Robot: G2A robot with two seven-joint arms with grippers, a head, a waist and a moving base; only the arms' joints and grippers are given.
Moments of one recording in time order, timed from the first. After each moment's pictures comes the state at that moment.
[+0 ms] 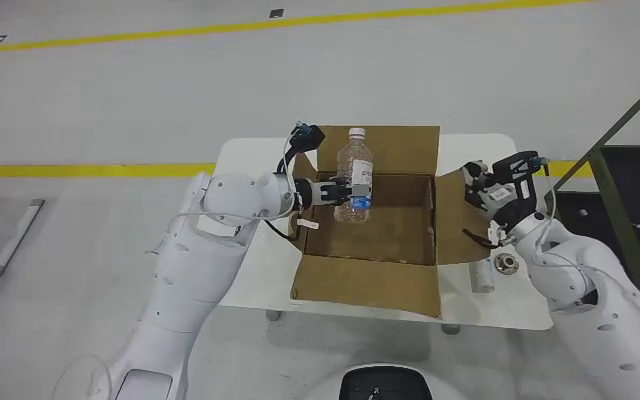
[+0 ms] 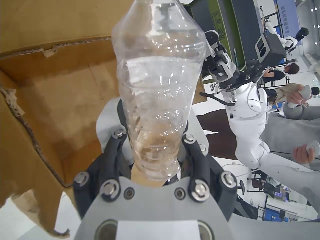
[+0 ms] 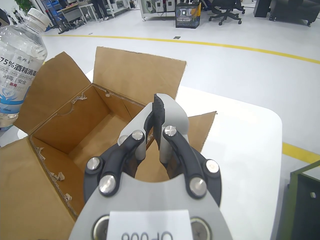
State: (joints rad) left arm 0.51 -1.19 -0.96 -1.47 0.15 0.09 -1.11; right arm -1.26 -1.17 1.51 -1.73 -0.95 -0.24 0.29
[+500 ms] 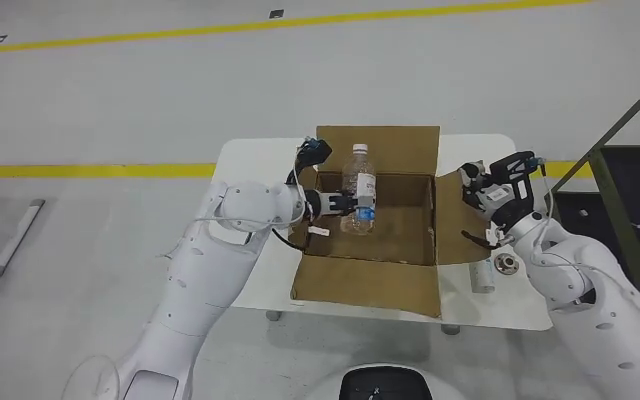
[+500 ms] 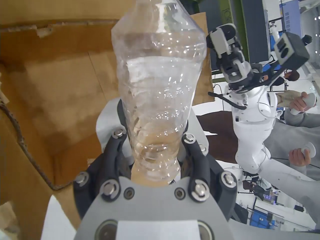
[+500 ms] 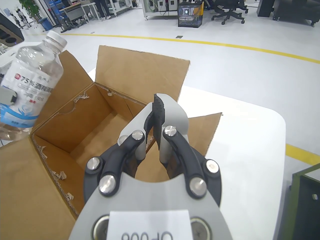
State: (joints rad) left arm 0.52 -1.20 -0.88 -1.42 0.16 0.18 -1.10; right arm -1.25 -1.17 1.50 -1.72 -0.94 -0.25 0.29
